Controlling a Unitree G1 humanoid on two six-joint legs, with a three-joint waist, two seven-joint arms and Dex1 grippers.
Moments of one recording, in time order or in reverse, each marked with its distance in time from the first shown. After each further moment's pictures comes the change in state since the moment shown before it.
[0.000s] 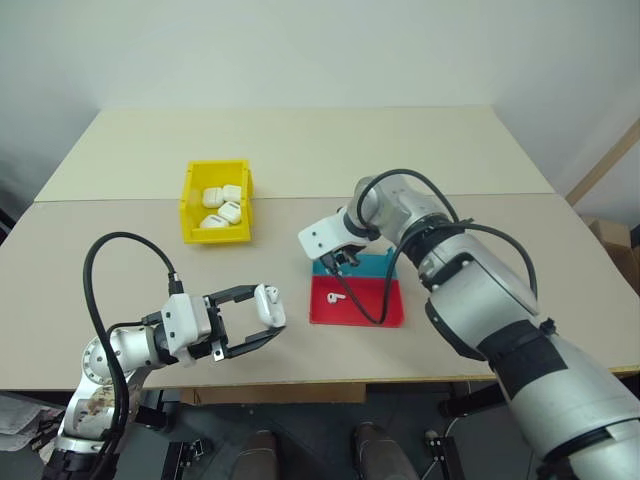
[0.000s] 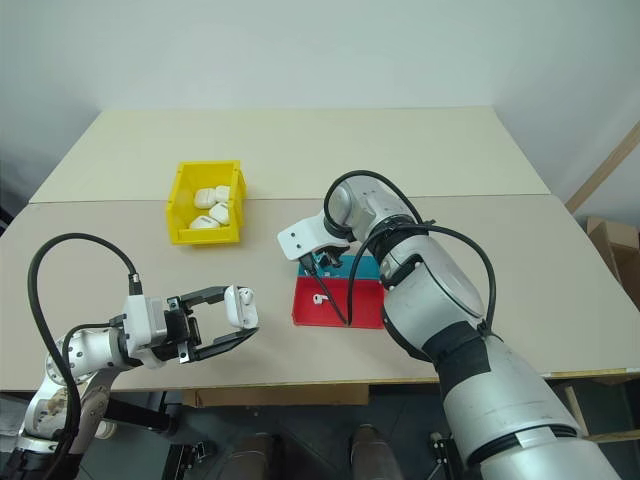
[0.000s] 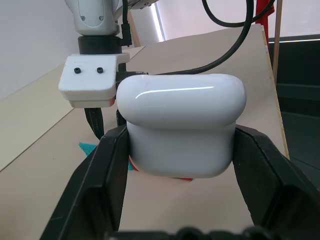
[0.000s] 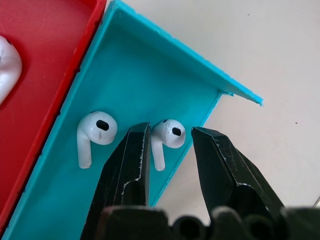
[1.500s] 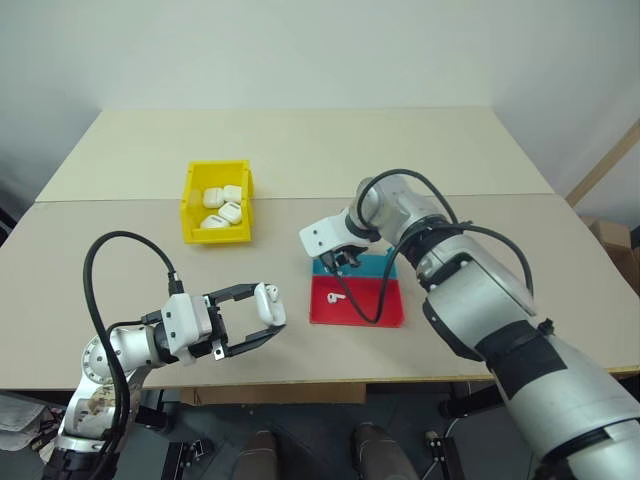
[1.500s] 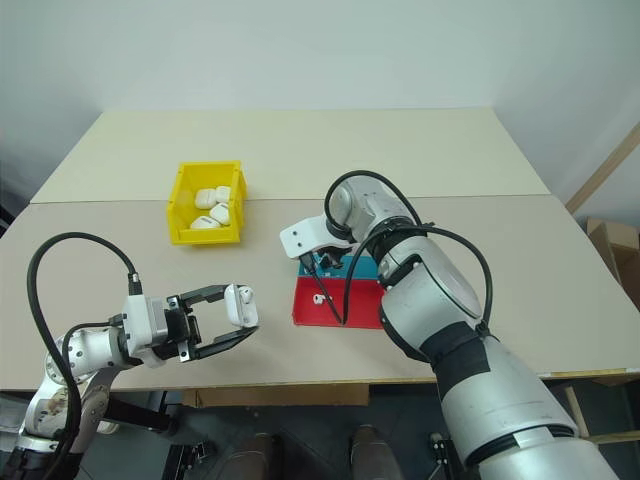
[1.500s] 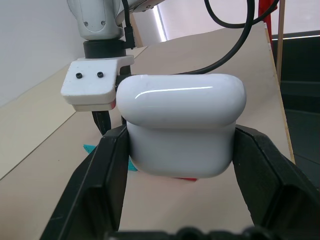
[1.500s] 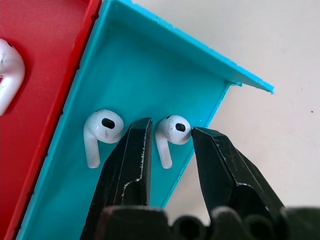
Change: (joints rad) left arm -0.004 0.000 0.000 0.001 0.013 -0.014 0.008; right arm 0.001 0.011 -0.039 0.022 -0.023 0.065 0.022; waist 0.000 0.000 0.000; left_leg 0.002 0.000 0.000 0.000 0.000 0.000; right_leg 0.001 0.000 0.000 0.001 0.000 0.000
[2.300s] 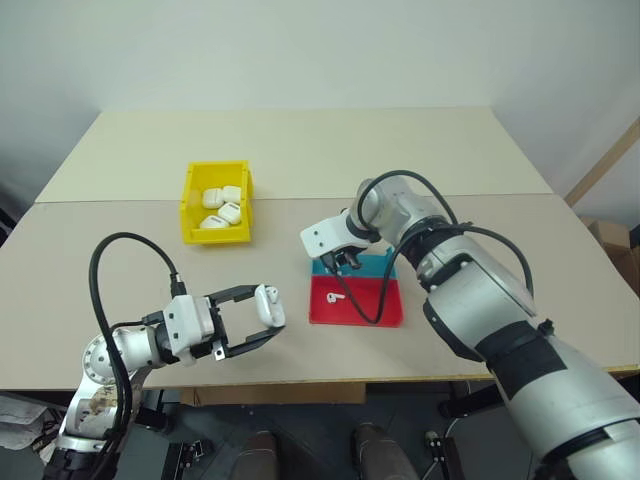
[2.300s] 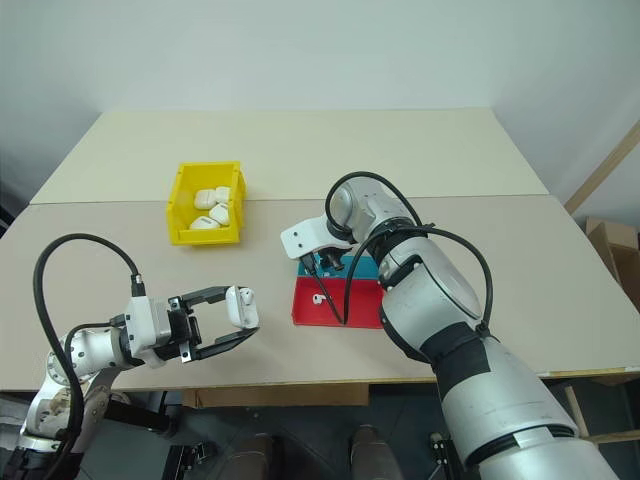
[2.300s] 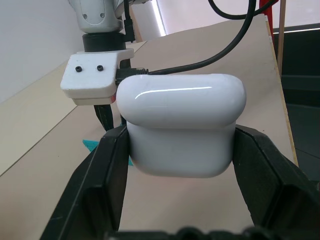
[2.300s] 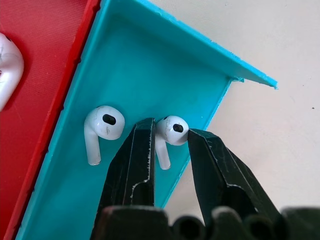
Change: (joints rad) left arm -0.001 -0.002 -0.003 0.026 0.023 -0.021 -0.002; right arm 0.005 -0.001 -0.001 0.000 -0.007 -0.004 -0.016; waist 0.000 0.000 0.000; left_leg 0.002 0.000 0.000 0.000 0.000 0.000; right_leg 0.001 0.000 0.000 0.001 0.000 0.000
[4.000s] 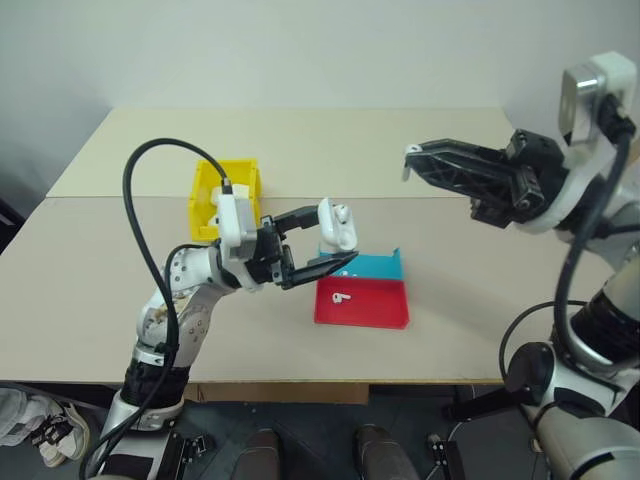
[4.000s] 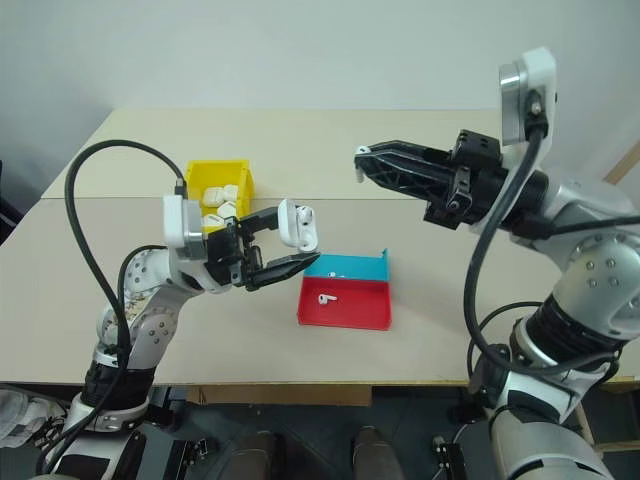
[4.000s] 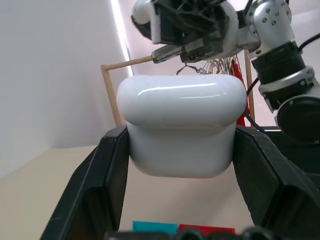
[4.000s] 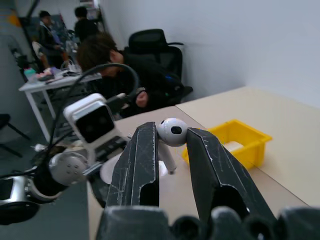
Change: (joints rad) left arm -0.510 -0.212 -0.138 0.030 -0.203 0.323 0.058; right arm 0.593 -0.277 -1.140 -1.839 1.360 1.596 -0.204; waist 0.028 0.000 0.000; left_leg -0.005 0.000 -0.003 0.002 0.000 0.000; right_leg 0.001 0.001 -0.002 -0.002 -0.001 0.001
